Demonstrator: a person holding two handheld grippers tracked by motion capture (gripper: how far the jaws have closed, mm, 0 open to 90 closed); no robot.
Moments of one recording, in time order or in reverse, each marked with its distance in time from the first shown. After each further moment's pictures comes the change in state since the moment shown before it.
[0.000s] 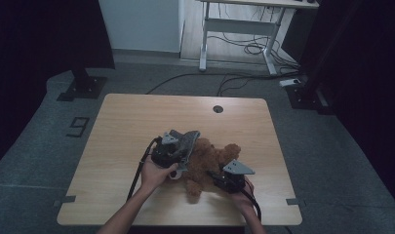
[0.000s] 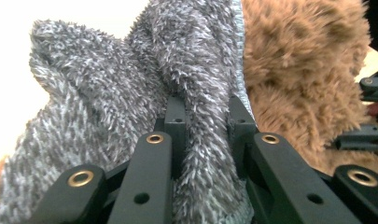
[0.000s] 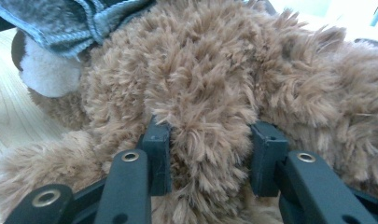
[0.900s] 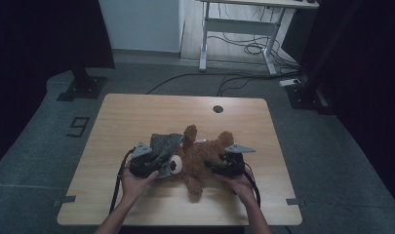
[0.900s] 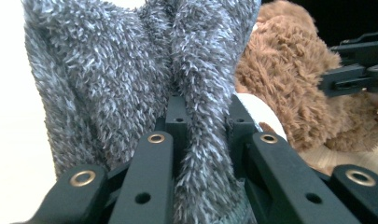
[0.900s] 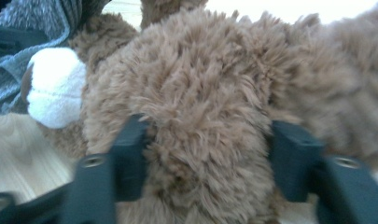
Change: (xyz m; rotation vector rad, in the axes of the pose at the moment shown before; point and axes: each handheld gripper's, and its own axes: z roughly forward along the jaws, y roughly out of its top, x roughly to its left) left arm 0.034 -0.057 -0.032 -0.183 -0.027 -0.075; right arm -0.030 0.035 0.020 0.122 0.082 0.208
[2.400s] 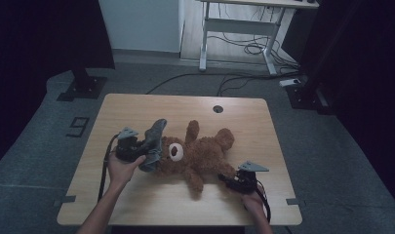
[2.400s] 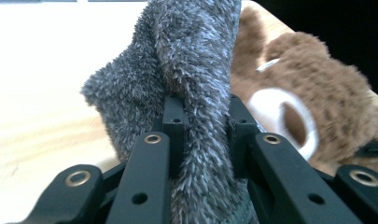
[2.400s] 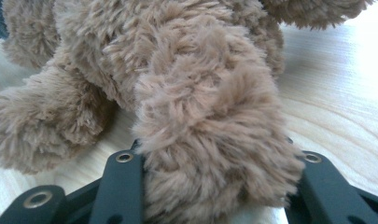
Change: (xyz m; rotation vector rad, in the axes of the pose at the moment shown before) left arm 0.035 0.046 -0.015 0.041 0.071 -0.048; right arm -0.025 -0.065 -0.024 -0.029 -0.027 0.013
